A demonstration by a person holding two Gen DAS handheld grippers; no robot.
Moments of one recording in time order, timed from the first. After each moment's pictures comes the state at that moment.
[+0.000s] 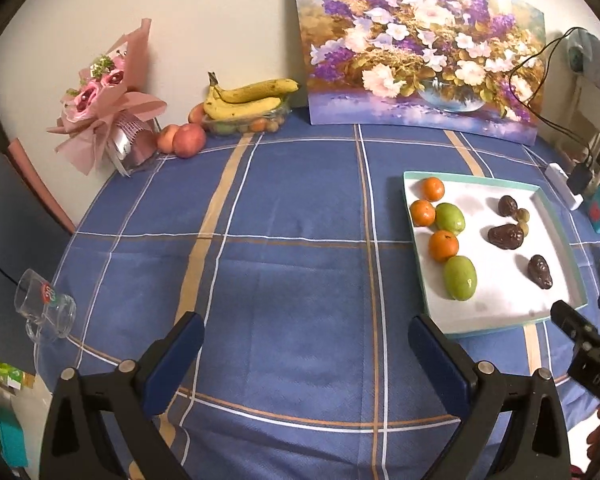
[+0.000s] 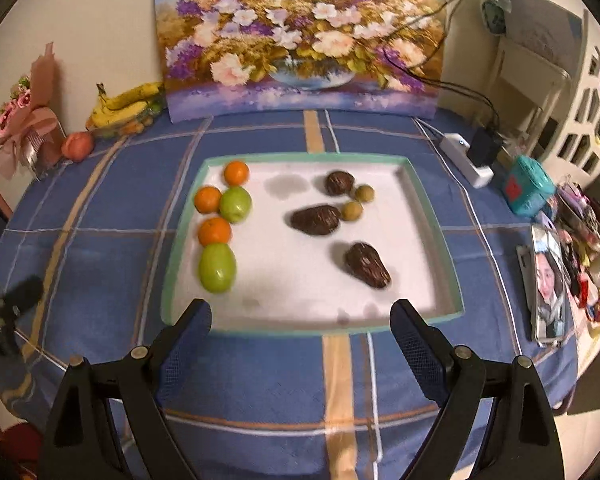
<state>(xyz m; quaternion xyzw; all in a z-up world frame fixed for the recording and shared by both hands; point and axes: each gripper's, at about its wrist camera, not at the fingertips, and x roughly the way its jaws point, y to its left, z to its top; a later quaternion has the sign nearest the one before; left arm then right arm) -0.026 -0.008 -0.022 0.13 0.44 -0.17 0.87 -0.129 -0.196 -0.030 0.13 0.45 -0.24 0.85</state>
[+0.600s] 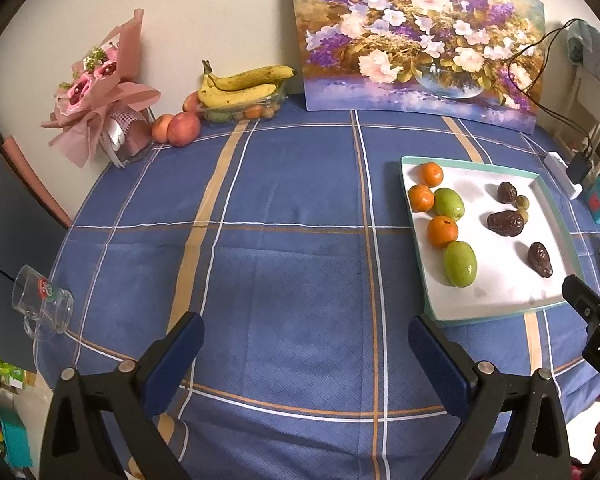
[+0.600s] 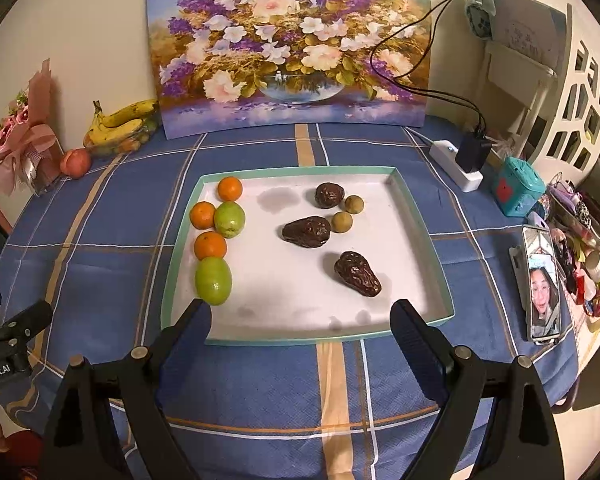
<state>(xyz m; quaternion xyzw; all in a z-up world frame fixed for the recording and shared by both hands) -0.026 -0.010 -0.028 0.14 0.46 -0.17 0.86 -0.135 -0.197 -0.020 0.13 0.42 -0.25 0.86</state>
